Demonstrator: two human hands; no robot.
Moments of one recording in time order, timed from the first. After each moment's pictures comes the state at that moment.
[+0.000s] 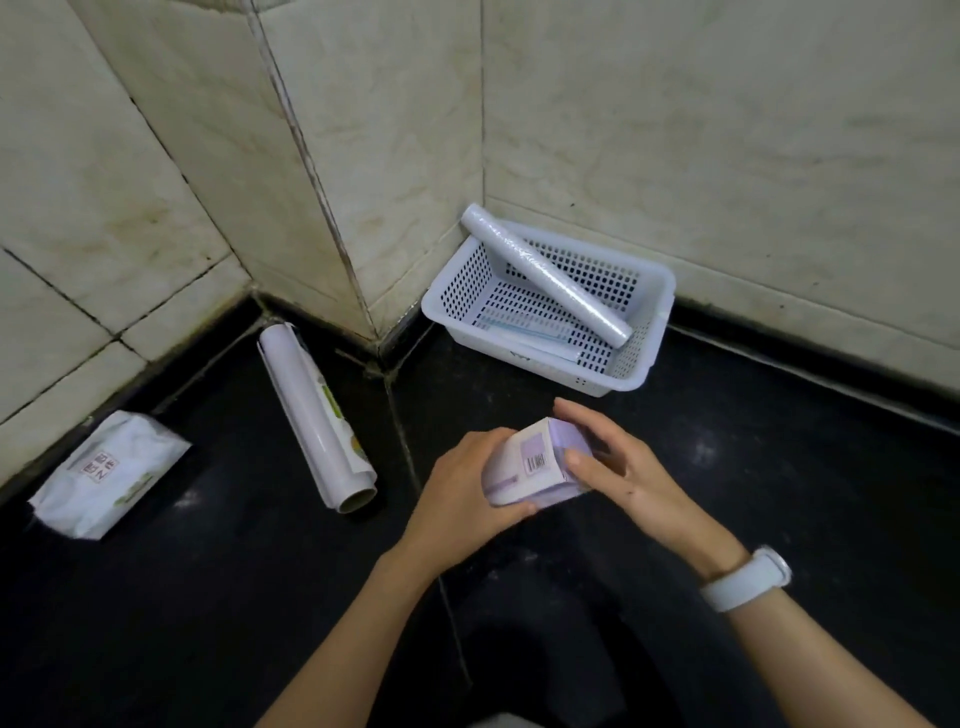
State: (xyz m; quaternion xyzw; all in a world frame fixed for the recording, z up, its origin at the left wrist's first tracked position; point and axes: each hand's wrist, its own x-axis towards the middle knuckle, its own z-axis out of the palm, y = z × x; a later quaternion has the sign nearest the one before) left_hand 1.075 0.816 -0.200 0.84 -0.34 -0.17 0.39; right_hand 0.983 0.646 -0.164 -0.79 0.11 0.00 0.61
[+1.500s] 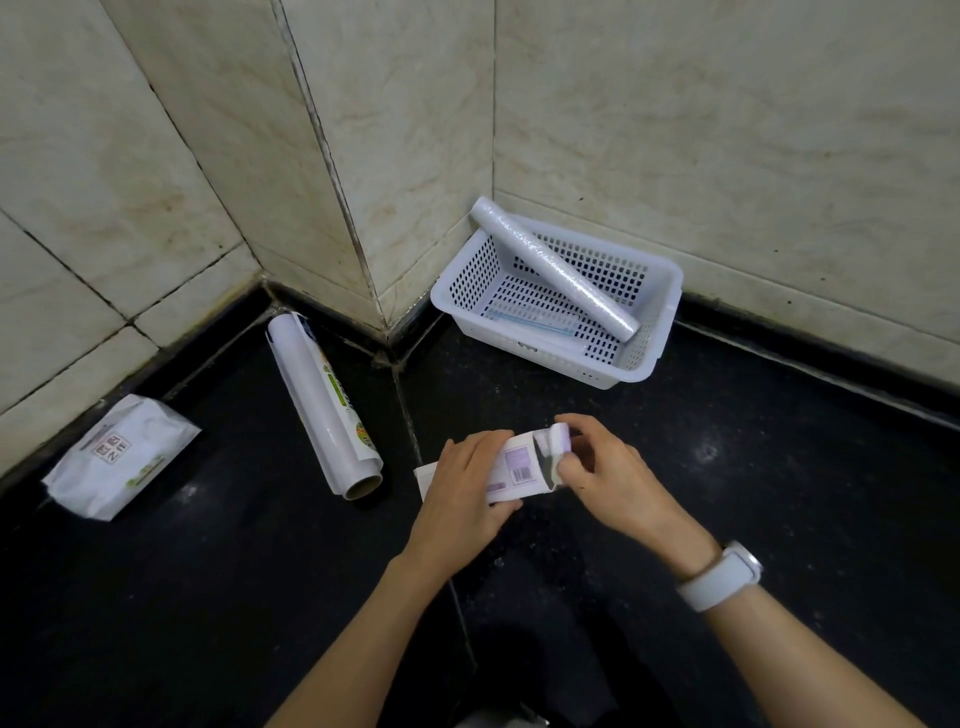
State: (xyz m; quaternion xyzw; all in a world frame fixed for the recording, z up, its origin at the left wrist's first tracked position) left_hand 1.062 0.830 -0.216 0.86 -0.35 -0.13 0.36; right_hand 0.989 0.668 -0.175 -0.88 0.22 0.02 0.43
